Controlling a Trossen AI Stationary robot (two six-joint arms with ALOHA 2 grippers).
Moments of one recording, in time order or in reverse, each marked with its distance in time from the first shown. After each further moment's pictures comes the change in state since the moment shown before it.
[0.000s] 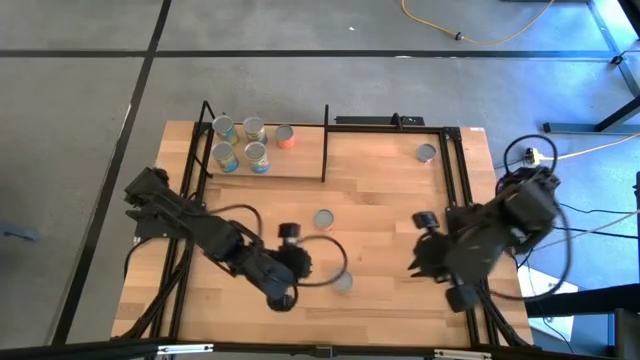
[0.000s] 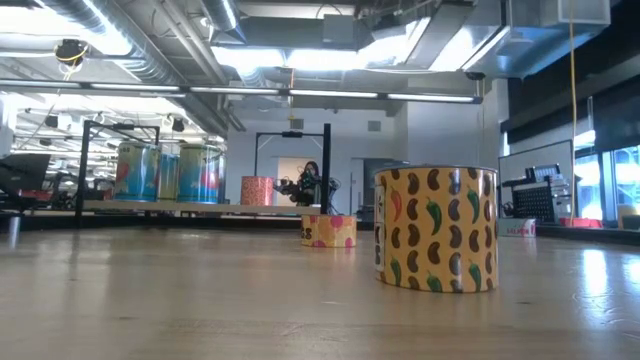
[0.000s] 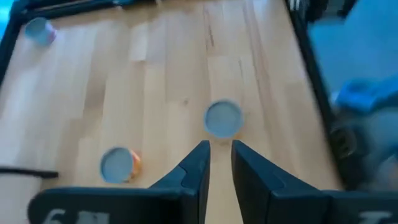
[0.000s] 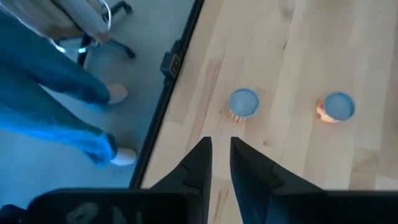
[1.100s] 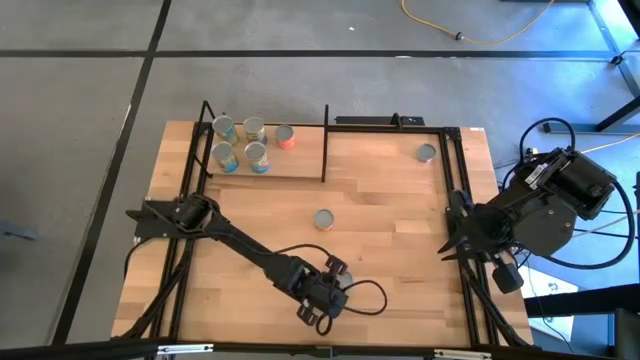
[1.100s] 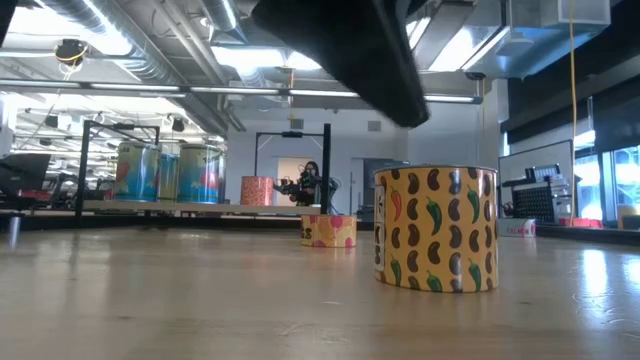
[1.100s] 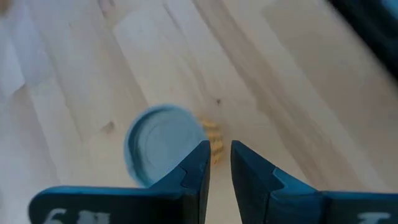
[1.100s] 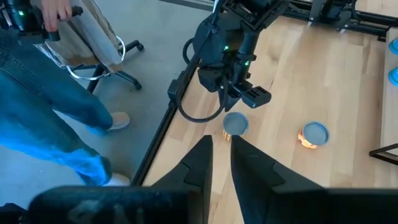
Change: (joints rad) left arm 0.074 0.425 -0.002 0.280 0.190 0.455; right arm 0.102 -0.174 -0.001 0.002 0.117 -0.035
